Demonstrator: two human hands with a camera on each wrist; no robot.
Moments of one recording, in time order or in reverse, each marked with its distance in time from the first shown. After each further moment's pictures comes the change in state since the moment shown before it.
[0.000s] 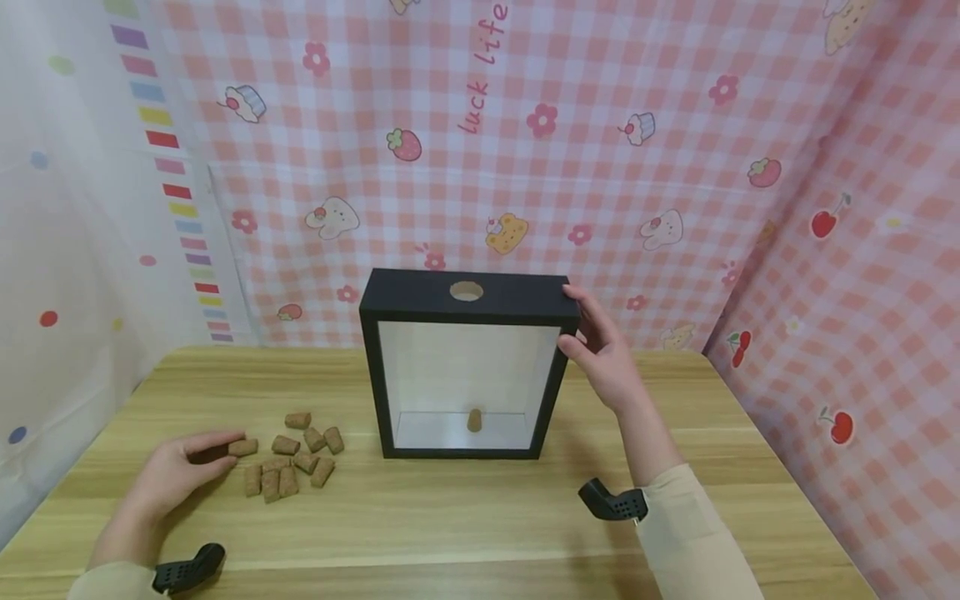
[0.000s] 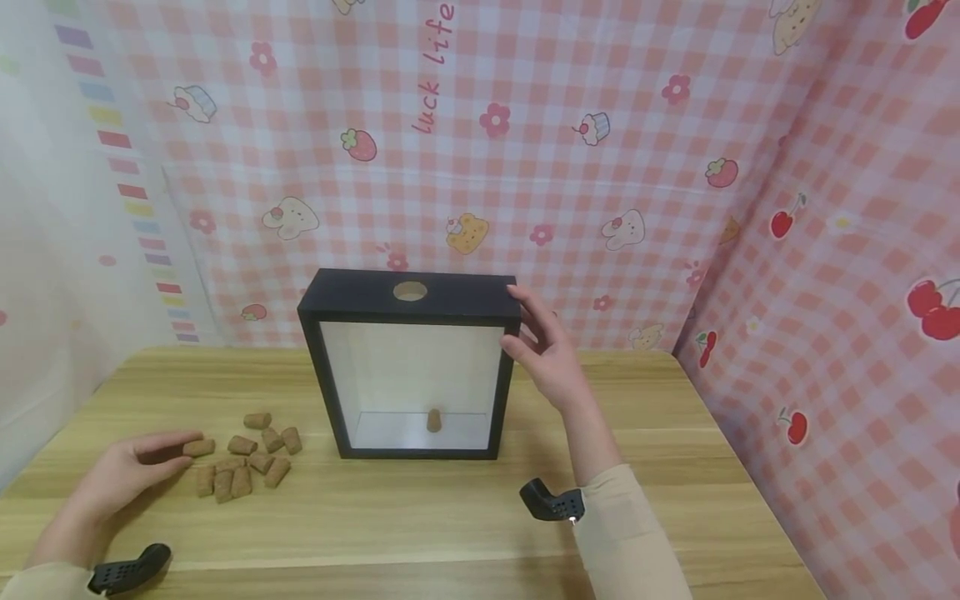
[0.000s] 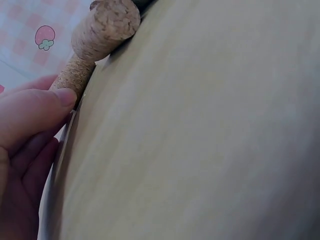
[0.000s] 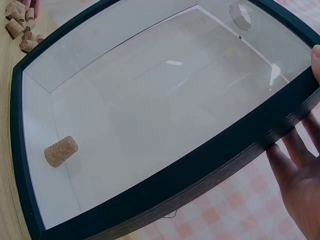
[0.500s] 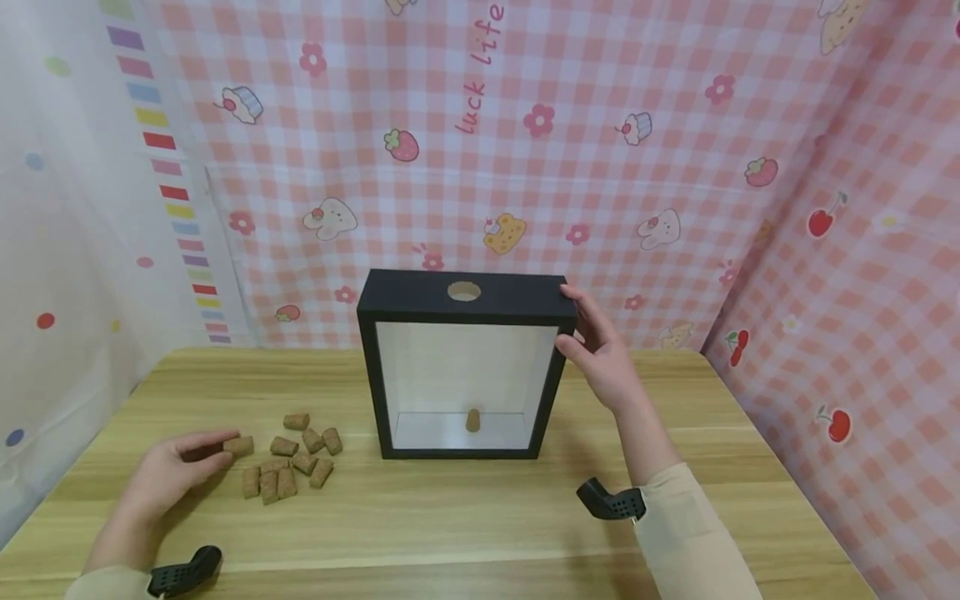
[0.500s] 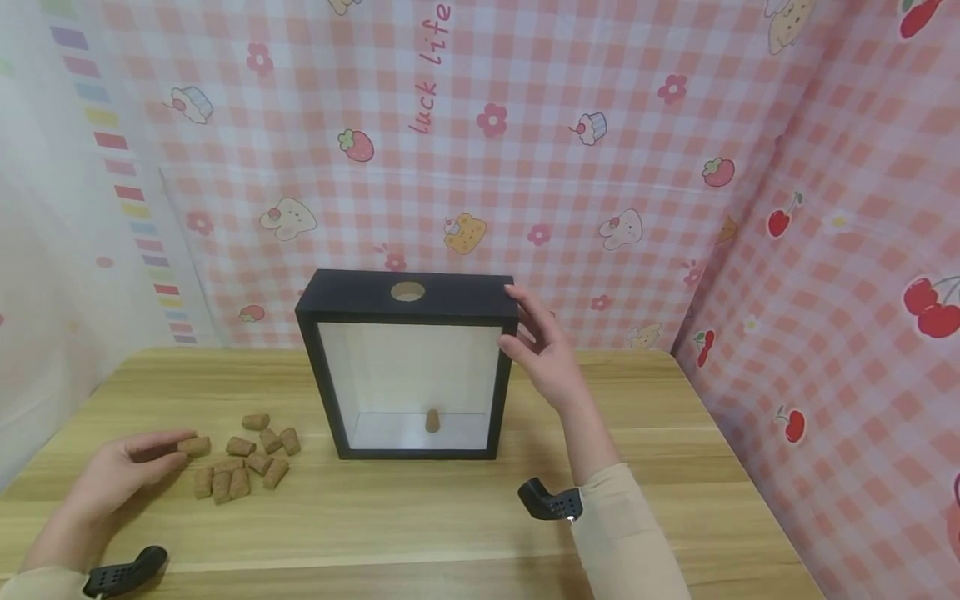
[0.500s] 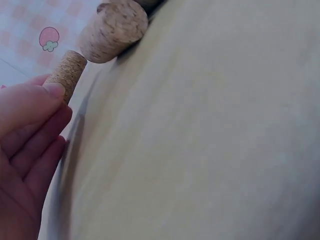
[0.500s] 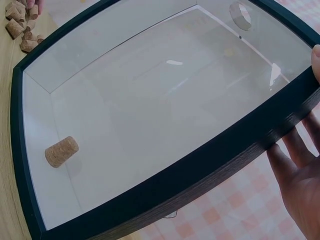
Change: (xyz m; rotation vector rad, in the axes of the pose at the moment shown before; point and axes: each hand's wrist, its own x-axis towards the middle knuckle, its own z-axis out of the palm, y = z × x) left_hand -0.001 0.002 0.000 -0.209 0.017 -0.063; right_hand 0.000 -0.001 0.001 0.004 0.006 0.000
